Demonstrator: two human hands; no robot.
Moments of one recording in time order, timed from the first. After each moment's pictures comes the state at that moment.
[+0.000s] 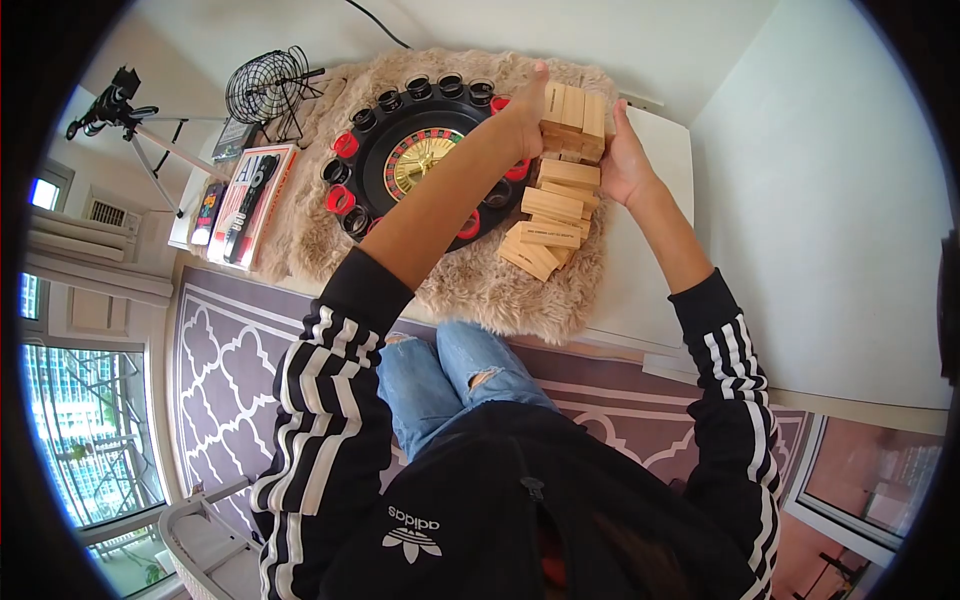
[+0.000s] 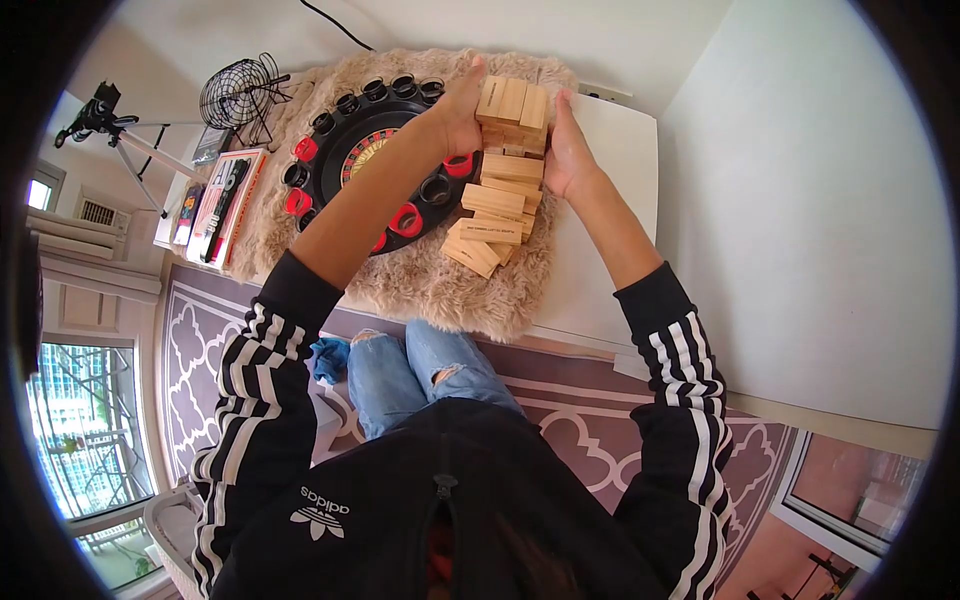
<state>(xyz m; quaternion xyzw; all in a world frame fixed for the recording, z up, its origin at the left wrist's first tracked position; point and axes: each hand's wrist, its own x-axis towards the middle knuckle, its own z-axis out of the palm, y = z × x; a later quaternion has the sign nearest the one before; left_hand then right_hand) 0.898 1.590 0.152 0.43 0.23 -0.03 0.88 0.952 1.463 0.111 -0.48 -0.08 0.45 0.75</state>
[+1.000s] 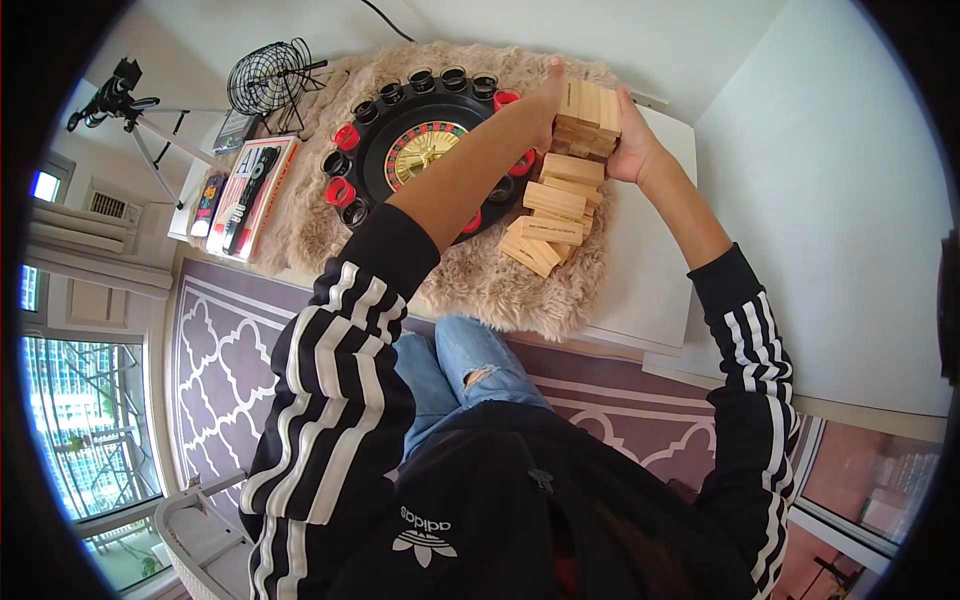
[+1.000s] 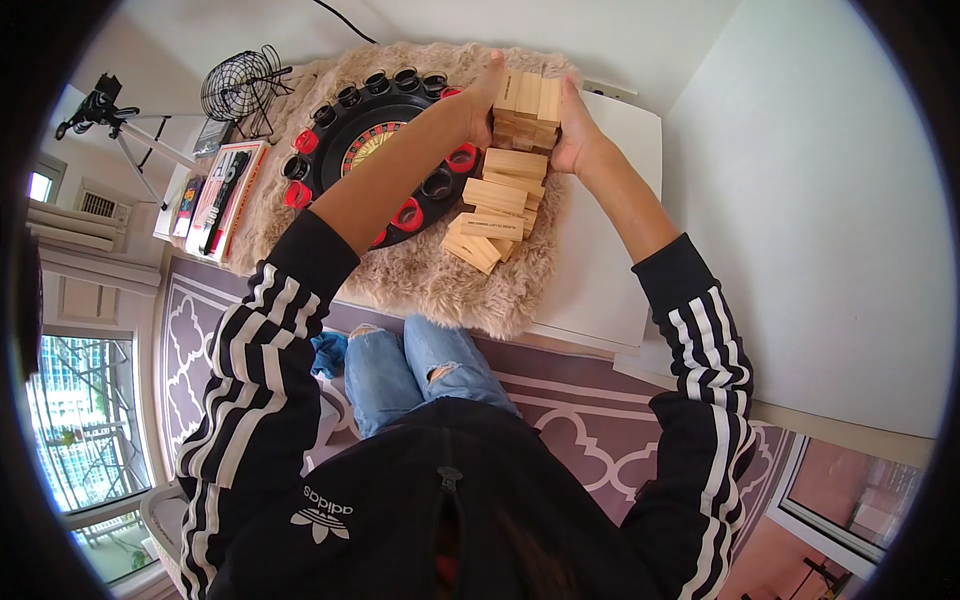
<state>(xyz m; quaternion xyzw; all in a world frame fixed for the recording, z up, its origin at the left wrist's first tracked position) 0.916 1.585 0.153 0.52 0.25 -0.15 0.81 0.968 1.470 0.132 -0.50 0.01 0.53 0.69</state>
